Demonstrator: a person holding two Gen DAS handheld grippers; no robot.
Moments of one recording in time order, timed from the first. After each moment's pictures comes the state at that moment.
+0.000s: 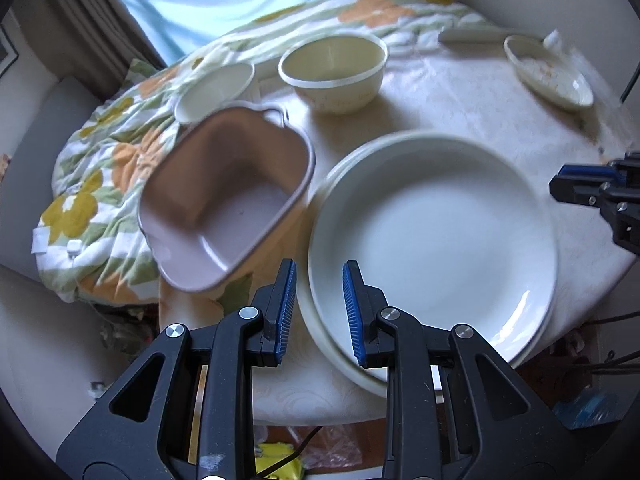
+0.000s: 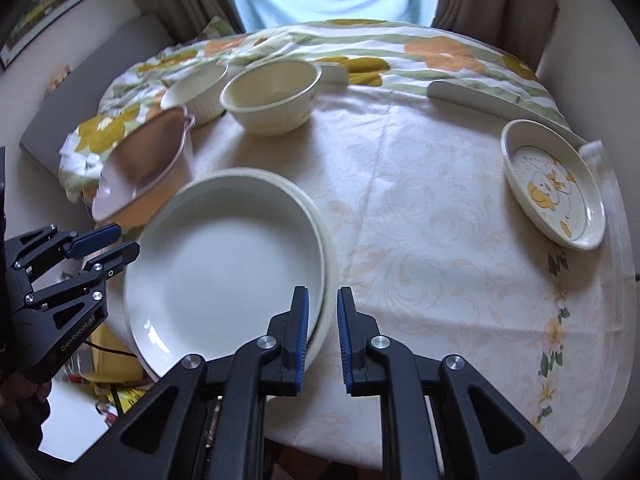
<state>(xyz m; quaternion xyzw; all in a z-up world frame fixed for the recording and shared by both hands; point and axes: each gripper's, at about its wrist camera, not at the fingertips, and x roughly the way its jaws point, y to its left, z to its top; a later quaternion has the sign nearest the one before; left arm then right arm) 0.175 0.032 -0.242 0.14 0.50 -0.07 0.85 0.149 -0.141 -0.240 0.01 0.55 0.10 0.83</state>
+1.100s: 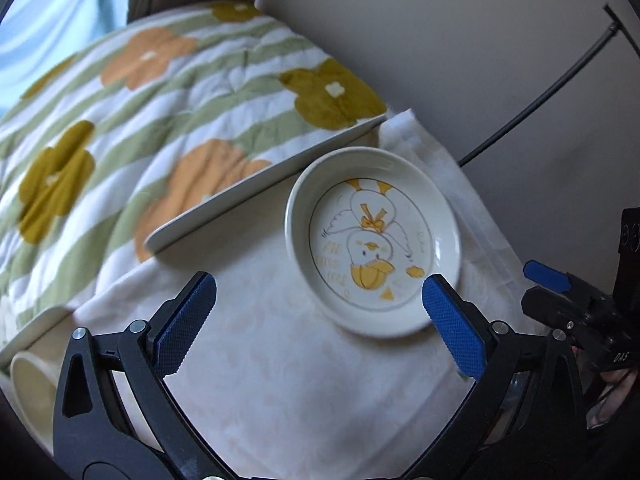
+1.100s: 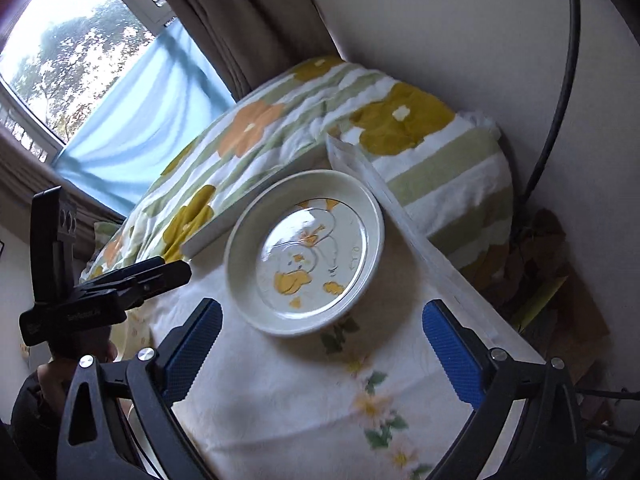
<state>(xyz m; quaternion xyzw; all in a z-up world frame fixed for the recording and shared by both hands) 0.398 -0.240 -0.247 0.09 0.54 -0.40 0.74 0.173 -0.397 -0.218 0.30 0.44 -0.13 0.84</state>
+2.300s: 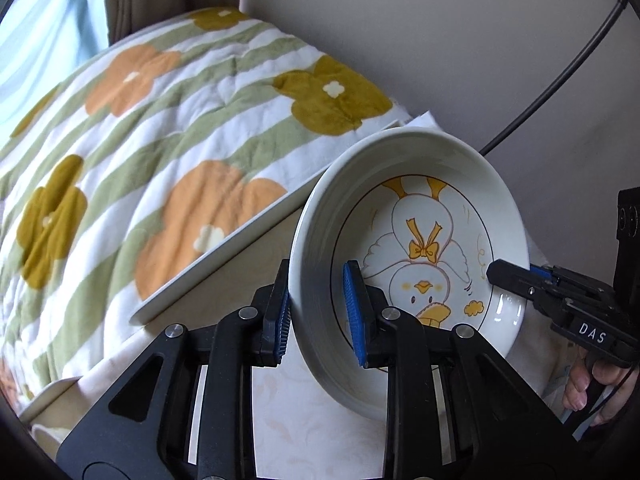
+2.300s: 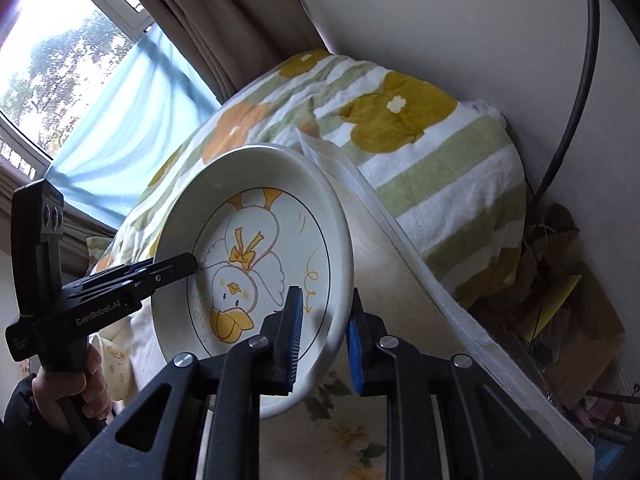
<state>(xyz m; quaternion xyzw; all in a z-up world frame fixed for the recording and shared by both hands) 0.414 -0.274 -0.251 0.14 0.51 -0.41 0.75 0.207 -0.423 -0.251 0.31 0.43 -0.14 0.84</state>
